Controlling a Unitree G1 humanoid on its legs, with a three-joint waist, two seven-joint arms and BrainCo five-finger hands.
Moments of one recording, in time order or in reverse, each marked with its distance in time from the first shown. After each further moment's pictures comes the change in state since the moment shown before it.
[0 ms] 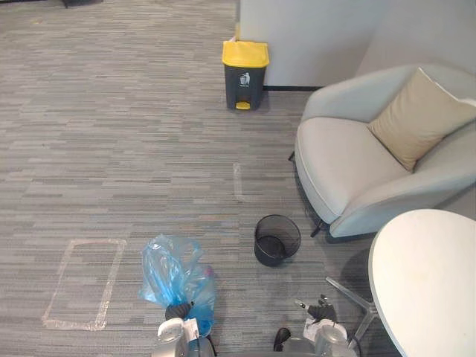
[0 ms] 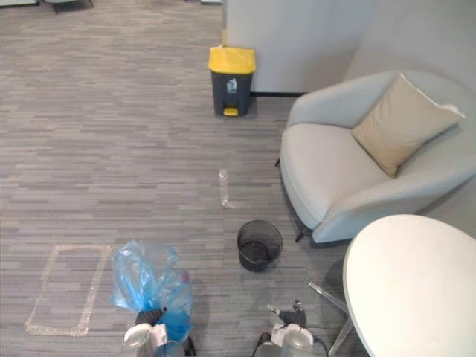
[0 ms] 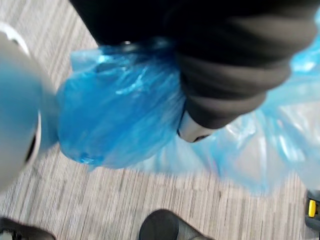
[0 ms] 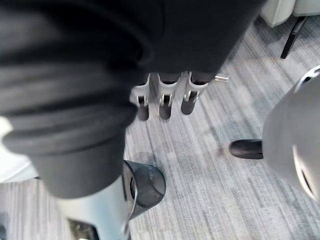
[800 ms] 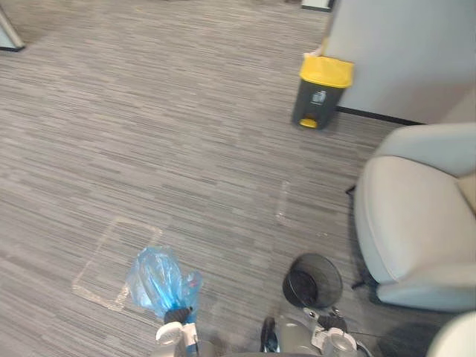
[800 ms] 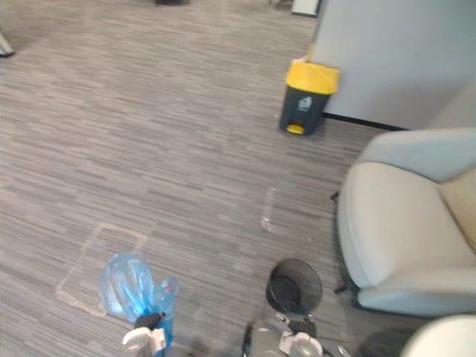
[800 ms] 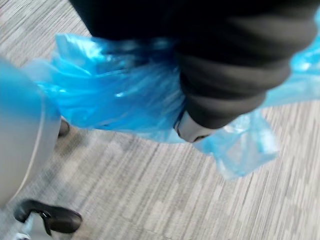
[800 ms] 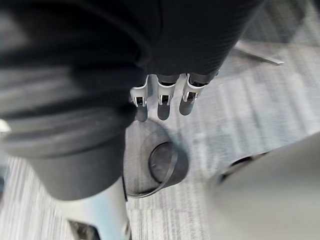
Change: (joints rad) left arm -0.004 -0.050 0.053 0.015 -0.001 0.001 -0.001; right arm 0.010 -0.025 -0.075 0.012 -0.004 0.000 0.000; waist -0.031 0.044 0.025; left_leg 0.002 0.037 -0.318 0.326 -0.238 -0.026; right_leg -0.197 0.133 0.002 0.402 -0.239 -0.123
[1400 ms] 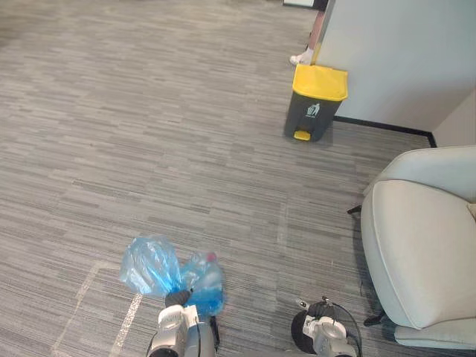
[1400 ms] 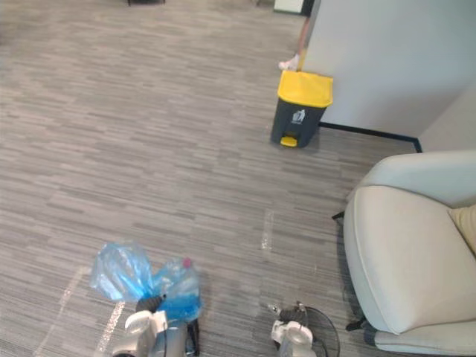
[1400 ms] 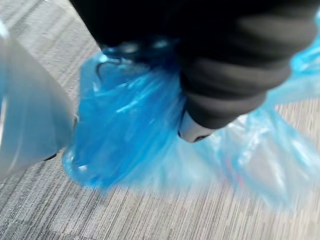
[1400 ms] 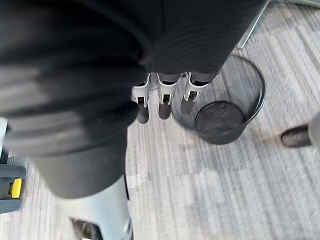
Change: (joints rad) left arm -0.046 -0.005 0.028 -0.025 0.002 0.000 0.001; right arm -0.056 0.037 0.021 0.001 0.014 0.017 -0.021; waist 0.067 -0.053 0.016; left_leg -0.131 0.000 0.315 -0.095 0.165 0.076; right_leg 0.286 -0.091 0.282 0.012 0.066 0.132
